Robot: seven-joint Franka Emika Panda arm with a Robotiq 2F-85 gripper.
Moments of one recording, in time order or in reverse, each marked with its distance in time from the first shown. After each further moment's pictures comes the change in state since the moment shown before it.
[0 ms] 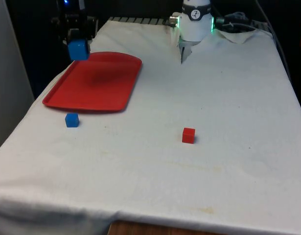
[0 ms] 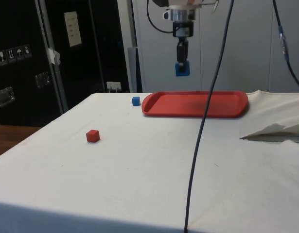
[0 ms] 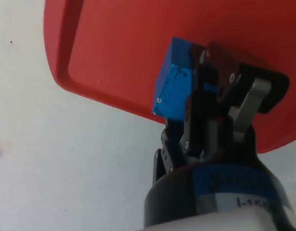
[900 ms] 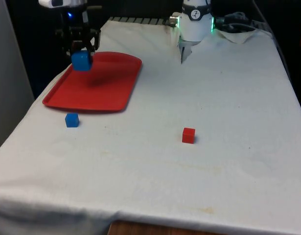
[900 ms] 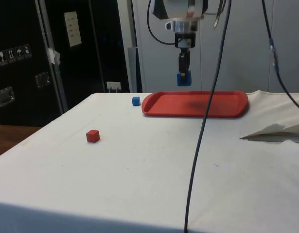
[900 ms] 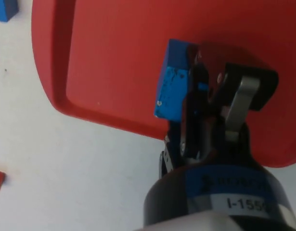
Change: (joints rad) arm -0.001 0.099 0.016 -0.023 0.152 0.039 -0.091
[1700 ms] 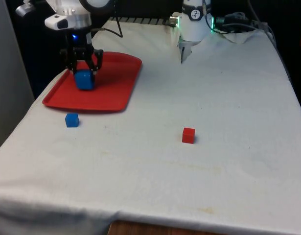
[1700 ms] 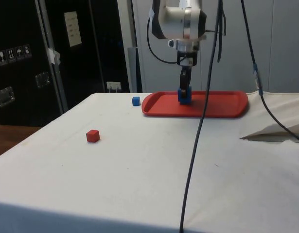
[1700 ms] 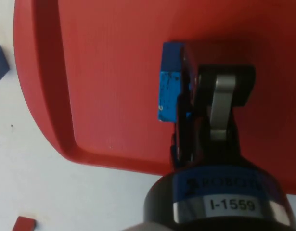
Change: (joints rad) arm -0.007 0.217 0.026 0.017 0.331 0.000 -0.183
